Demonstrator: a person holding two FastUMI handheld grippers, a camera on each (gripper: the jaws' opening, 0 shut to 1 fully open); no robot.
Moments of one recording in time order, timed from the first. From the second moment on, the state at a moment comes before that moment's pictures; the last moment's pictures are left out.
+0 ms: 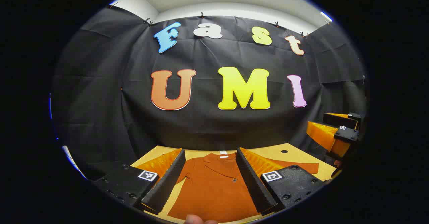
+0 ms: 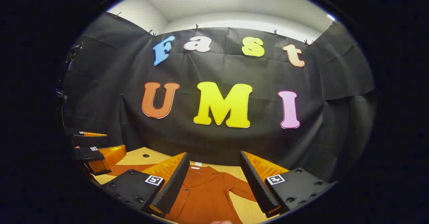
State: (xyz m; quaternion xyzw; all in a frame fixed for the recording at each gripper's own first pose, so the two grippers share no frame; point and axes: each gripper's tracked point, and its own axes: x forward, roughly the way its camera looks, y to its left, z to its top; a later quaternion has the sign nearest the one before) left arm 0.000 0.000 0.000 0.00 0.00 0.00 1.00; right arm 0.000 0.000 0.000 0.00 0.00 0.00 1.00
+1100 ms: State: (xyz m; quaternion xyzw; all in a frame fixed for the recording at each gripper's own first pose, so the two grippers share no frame) left arm 0.016 0.004 0.003 0.01 0.00 0.03 1.00; right arm 0.019 -0.003 -0.006 0.02 0.01 0.03 1.00
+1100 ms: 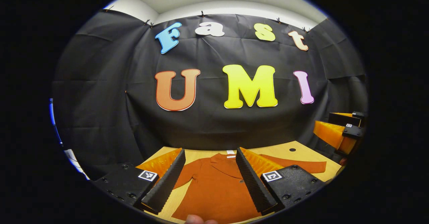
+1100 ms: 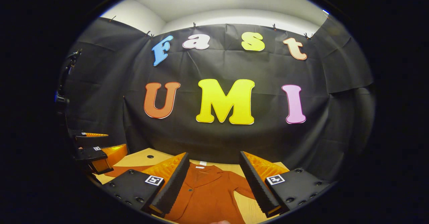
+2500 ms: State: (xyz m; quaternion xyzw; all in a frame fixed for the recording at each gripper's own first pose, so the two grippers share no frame) left arm 0.030 -0.016 0.001 0.02 0.01 0.03 1.00; right arm 0.037 -0.049 -0.029 0.03 0.04 -0.01 1.00
